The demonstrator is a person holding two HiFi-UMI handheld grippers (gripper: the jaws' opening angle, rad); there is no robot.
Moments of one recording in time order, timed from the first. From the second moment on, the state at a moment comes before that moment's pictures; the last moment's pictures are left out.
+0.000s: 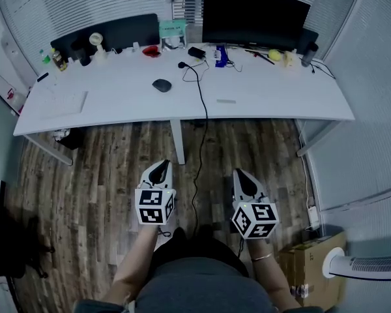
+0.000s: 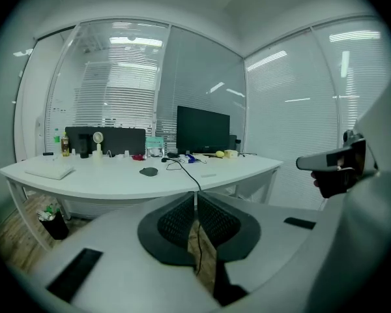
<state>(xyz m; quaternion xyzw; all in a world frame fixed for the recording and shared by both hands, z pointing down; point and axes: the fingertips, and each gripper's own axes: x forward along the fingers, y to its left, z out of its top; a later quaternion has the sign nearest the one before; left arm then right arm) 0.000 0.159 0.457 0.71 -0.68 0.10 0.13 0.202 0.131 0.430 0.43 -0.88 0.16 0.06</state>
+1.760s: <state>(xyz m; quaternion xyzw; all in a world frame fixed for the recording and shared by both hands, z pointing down) -0.102 0.004 0.474 0.68 -0.71 0.10 0.16 0.049 -0.031 0.445 0.31 -0.93 0.15 0.11</state>
